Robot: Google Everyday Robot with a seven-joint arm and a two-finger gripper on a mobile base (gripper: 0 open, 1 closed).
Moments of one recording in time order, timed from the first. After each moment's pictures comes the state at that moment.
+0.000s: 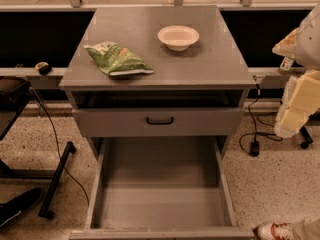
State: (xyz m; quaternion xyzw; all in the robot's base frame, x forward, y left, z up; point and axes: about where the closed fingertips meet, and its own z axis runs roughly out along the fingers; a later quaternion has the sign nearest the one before) arm 0.438 -0.217 0.976 -0.60 0.78 -0.03 0.16
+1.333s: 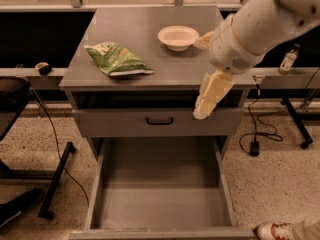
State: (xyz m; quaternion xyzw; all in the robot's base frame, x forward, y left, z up) arm 0.529 -0.090 0.936 -0.68 0.68 0.02 0.29
